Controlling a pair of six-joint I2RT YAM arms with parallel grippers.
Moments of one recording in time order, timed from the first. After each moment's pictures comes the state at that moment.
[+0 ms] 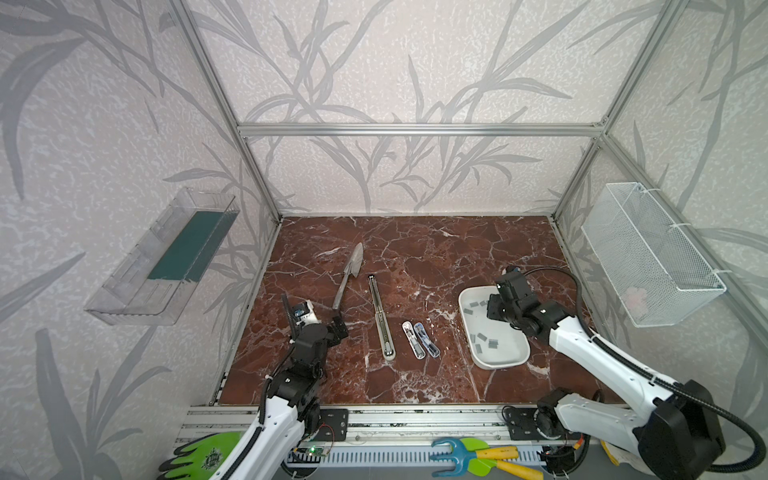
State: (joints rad) left arm -0.31 0.49 0.14 -0.15 -0.37 -0.53; right arm 0.49 1.09 0.75 -0.54 0.25 0.56
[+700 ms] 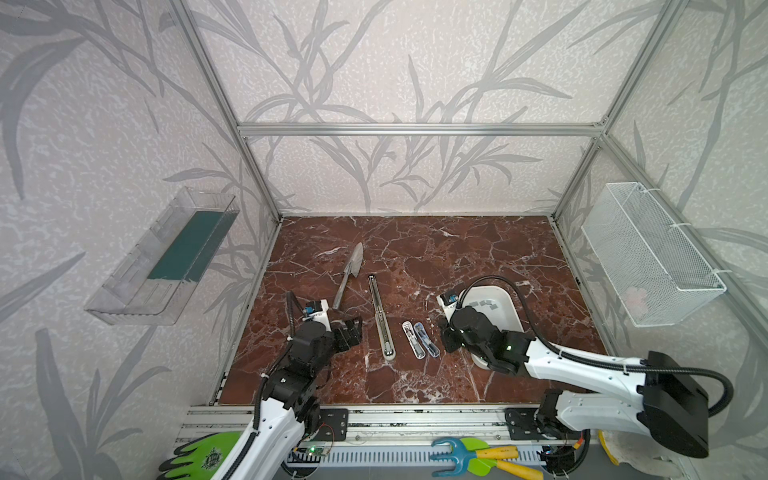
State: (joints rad) left arm -0.31 0.49 0.21 -0.28 0.04 -0.65; right arm 0.99 1.24 0.60 -0.04 0.26 0.33
